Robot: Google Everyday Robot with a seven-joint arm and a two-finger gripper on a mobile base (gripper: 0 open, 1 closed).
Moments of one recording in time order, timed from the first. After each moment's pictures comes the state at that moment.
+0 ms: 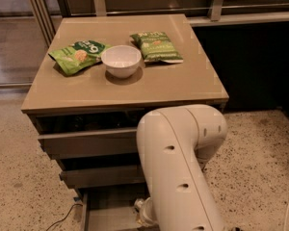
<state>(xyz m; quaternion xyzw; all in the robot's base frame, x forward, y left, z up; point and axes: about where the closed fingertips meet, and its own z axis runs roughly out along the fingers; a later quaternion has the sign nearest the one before) 0.416 0.015 0.241 -0.57 0.80 0.16 0.13</state>
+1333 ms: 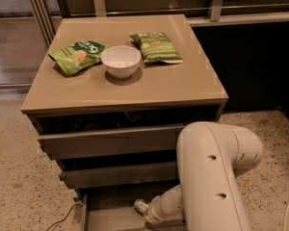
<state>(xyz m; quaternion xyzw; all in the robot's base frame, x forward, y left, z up) 0.437 -0.010 0.211 -0.53 0.82 0.18 0.14</state>
